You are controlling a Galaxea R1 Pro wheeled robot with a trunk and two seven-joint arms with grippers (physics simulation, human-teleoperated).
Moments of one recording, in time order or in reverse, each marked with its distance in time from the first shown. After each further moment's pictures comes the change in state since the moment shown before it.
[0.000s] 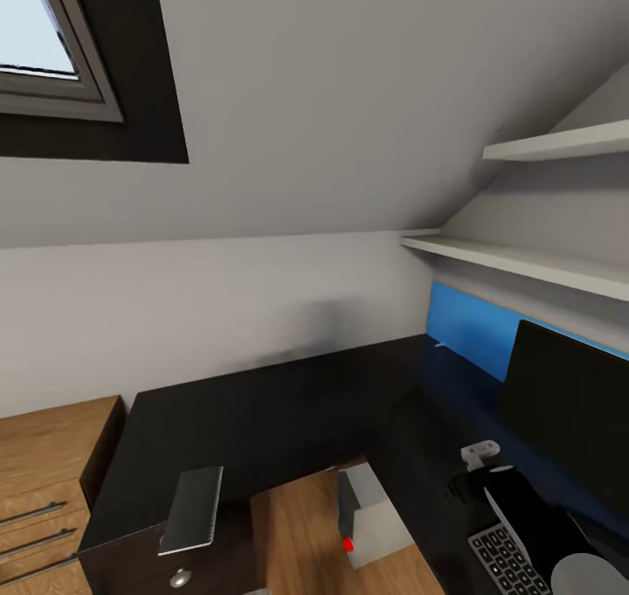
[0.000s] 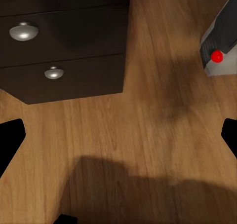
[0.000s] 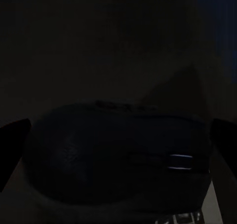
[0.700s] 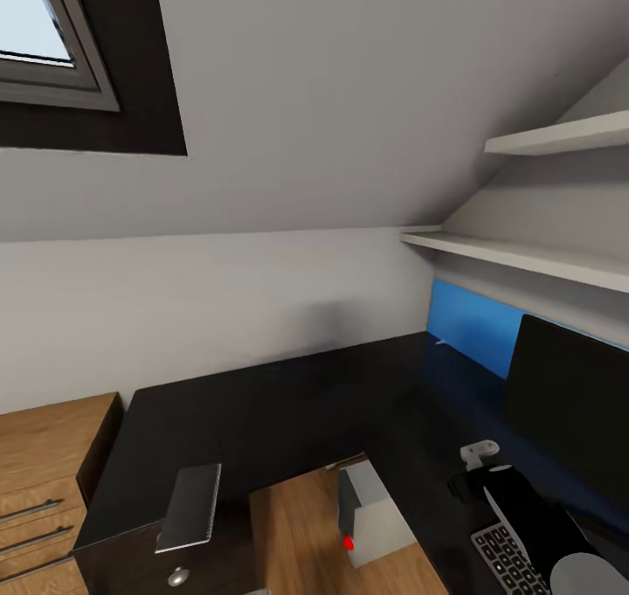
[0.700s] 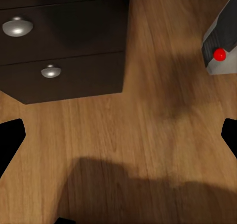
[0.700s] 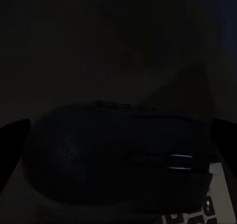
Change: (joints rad) left arm 0.000 0.000 0.000 0.000 0.000 0.001 0.000; right arm 0.000 0.002 -0.001 -0.005 -0.003 0.006 0.005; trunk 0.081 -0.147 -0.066
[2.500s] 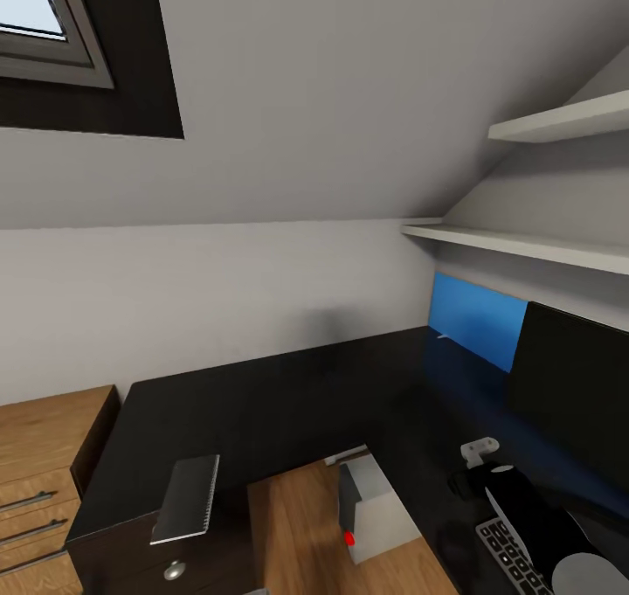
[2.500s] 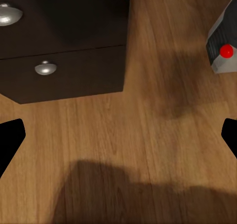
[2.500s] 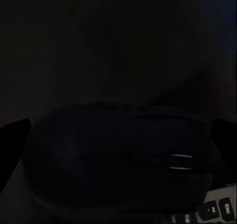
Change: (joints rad) left arm -0.001 0.002 0.002 0.002 -0.004 -0.003 -0.001; right arm 0.000 -0.005 0.000 0.003 0.008 -0.048 0.003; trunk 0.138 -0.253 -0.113
